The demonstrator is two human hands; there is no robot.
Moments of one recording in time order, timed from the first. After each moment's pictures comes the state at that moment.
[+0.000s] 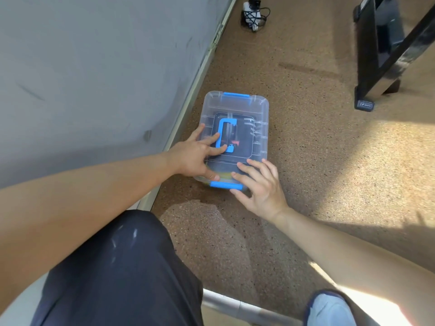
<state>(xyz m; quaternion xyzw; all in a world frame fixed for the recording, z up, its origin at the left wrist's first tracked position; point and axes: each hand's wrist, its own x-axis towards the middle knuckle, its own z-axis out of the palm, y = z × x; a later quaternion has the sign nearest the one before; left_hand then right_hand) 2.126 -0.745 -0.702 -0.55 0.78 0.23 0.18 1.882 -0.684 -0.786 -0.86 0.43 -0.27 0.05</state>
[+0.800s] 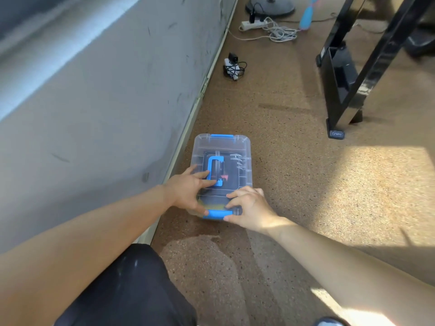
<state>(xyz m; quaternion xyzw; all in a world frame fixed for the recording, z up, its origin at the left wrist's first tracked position) 2.124 -0.749 -0.682 -0.51 0.81 0.17 0.22 1.887 -0.708 -0.717 -0.83 0.50 -0.06 0.25</state>
